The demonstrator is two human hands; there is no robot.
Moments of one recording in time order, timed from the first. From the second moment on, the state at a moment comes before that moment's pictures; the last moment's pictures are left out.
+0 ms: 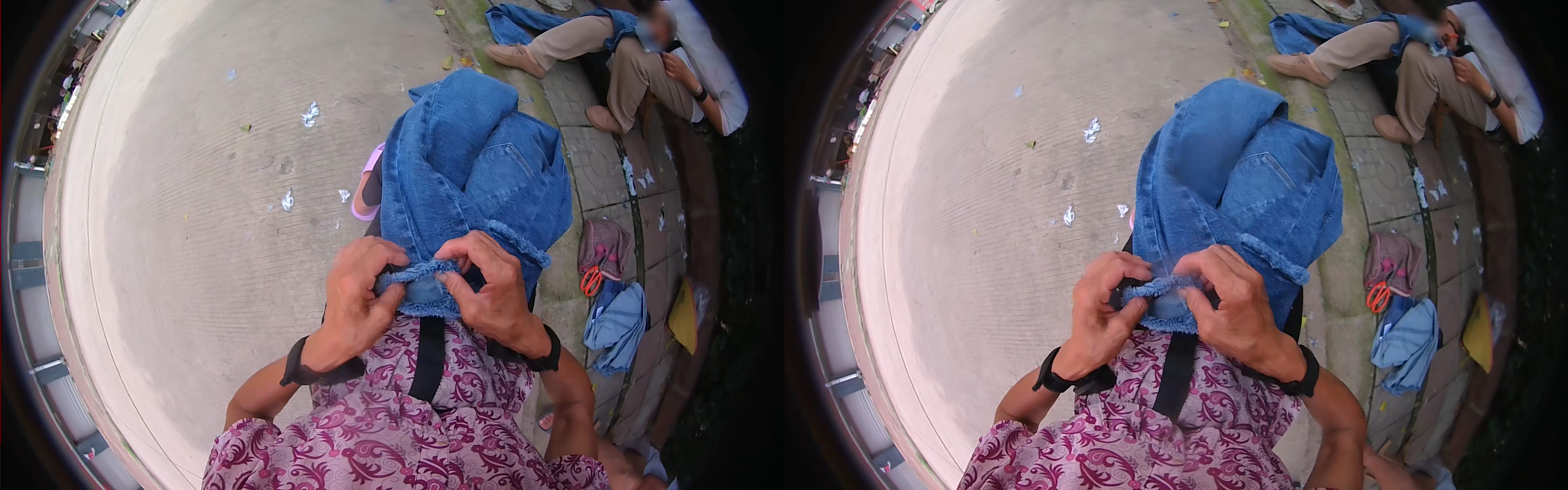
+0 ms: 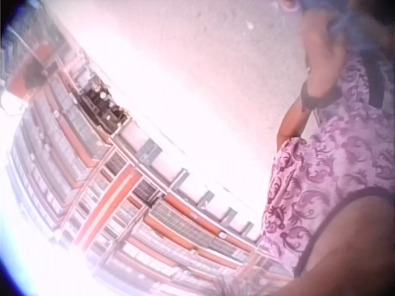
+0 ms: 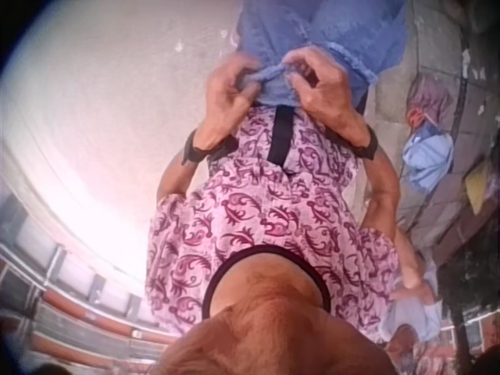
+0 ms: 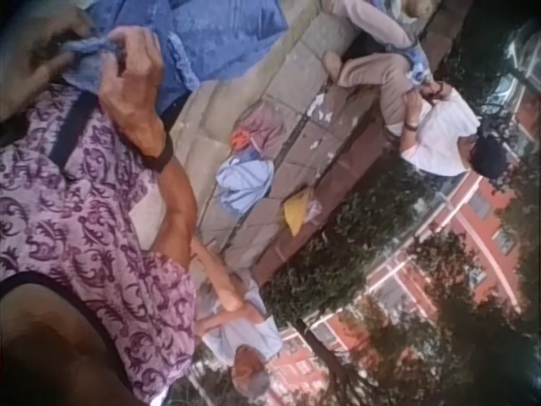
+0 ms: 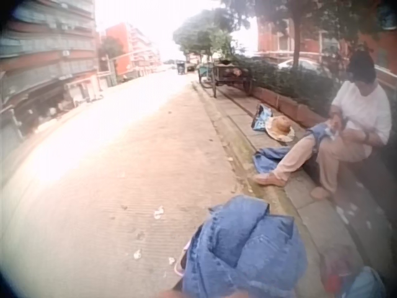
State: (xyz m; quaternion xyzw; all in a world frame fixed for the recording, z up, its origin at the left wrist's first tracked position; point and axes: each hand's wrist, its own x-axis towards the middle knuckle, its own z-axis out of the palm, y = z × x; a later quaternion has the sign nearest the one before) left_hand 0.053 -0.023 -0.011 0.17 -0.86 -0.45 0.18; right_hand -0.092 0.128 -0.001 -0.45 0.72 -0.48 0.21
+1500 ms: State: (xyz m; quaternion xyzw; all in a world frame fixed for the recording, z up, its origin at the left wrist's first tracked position) left_hand 0.027 -0.017 0.018 0.01 -0.87 -0.46 0.20; right_hand -0.083 0.159 -0.007 -0.31 0.68 -0.64 0.15
